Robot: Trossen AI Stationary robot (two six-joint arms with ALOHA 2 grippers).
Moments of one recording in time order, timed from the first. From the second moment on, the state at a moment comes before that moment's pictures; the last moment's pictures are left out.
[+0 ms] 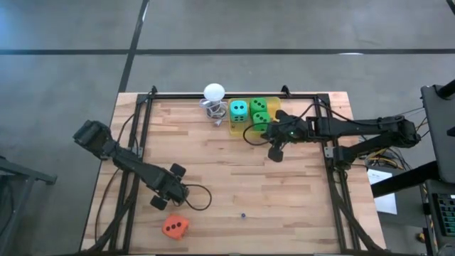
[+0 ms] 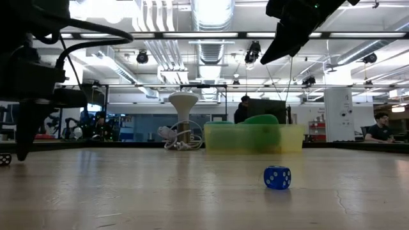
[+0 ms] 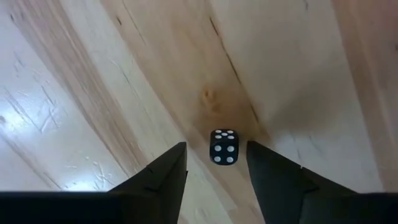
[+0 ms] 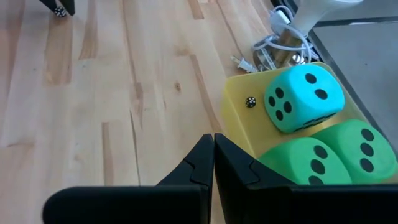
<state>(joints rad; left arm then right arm) -0.53 1.57 0.75 -0.79 -0.06 -0.05 -0.07 1.19 0.93 -0.46 0.18 0.06</state>
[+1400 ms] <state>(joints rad) -0.51 1.53 0.81 -0.65 -0.16 -0.16 -0.04 1.19 0.93 -0.44 0.13 0.06</state>
